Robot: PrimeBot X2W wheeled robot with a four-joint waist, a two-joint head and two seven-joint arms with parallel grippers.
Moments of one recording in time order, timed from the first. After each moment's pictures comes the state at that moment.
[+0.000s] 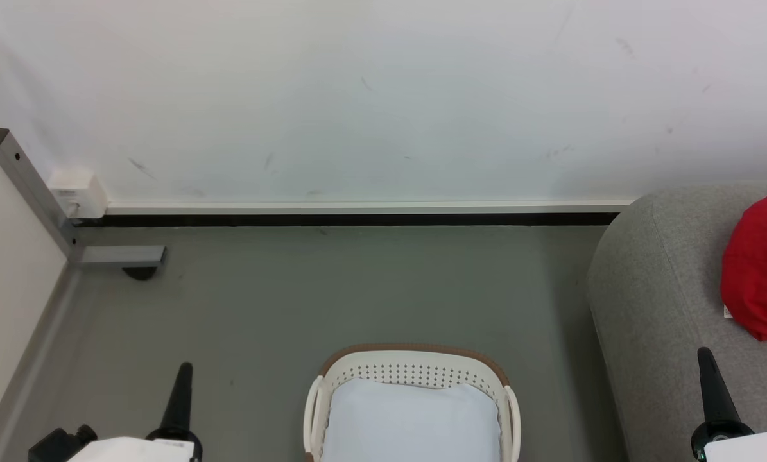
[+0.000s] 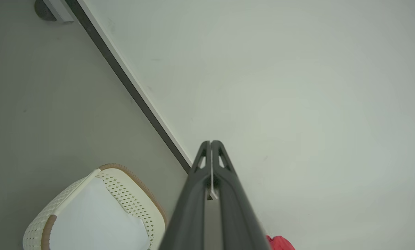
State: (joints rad) left arm -0.09 0.05 0.06 0.29 -1.14 -0.13 -0.01; right arm -0.06 -0.10 -0.02 0.21 1.18 0.13 -0.03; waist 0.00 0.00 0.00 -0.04
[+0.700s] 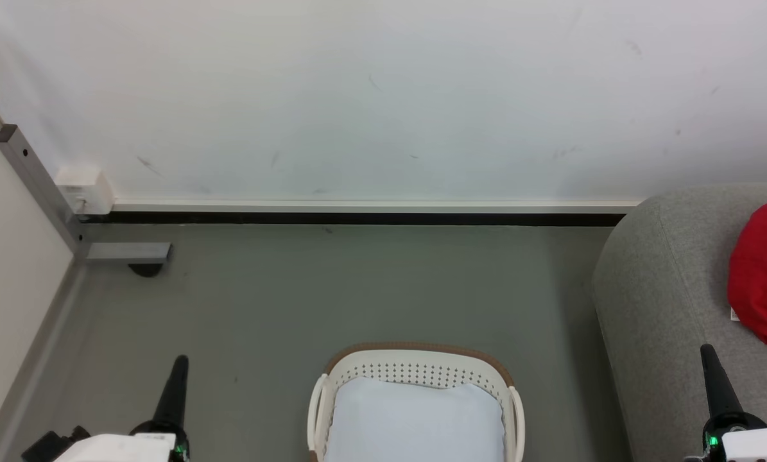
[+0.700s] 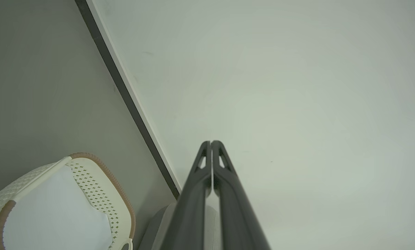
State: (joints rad) left arm -0.09 0.05 0.09 0.27 -1.33 -0.13 0.04; right arm -0.08 -0.09 -0.05 0.23 1.36 0.13 0.02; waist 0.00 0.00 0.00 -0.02
